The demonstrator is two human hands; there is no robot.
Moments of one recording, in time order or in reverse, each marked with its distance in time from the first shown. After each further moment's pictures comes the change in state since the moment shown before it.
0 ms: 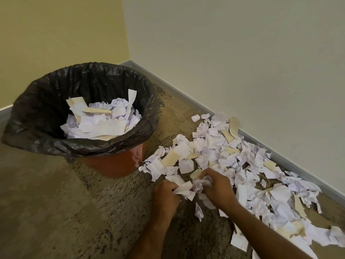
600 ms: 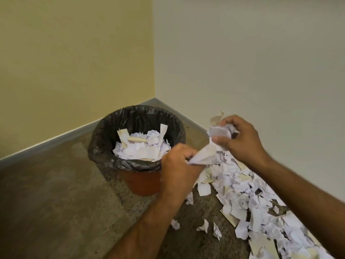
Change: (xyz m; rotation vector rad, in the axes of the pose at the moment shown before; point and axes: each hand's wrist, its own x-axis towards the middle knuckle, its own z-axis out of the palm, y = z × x) left_hand -0.043 0.116 -0.210 -0.385 0.354 0.411; right_hand -0.008 -0.224 -0.148 0.293 0.236 -0.311
